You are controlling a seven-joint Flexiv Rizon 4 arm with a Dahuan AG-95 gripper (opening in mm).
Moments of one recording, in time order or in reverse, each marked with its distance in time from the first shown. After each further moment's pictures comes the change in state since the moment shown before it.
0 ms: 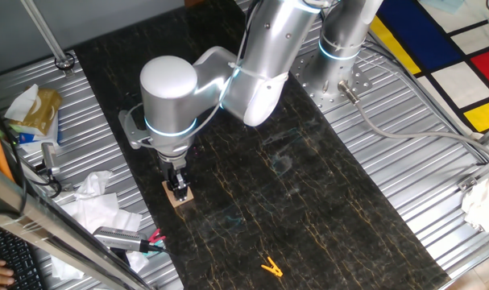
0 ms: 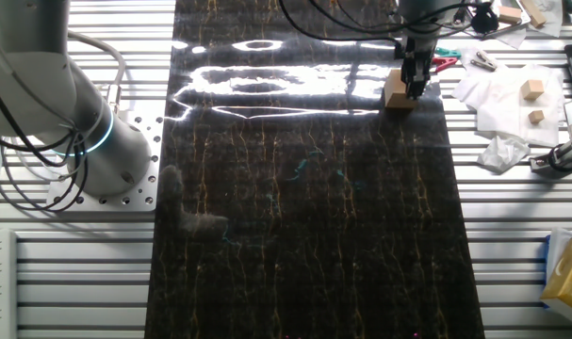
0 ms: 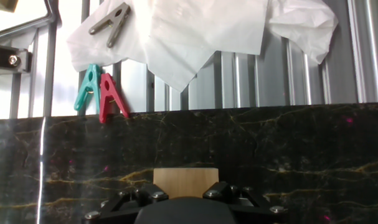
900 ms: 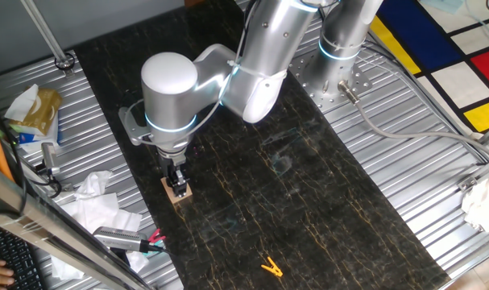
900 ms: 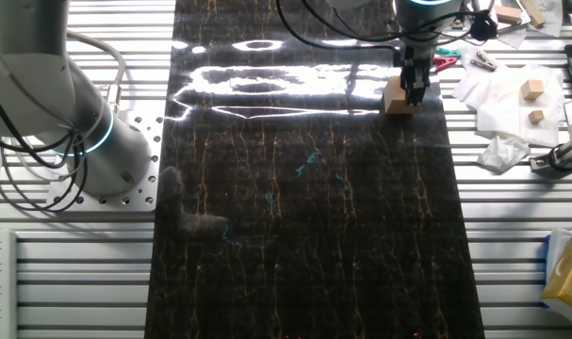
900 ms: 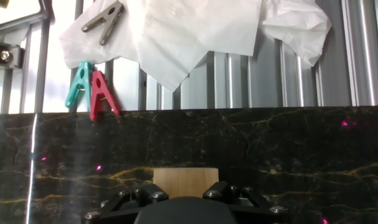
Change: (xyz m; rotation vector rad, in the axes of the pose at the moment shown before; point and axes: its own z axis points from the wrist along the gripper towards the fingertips) arm 0.001 -0.014 0.001 0.023 -0.003 -0.027
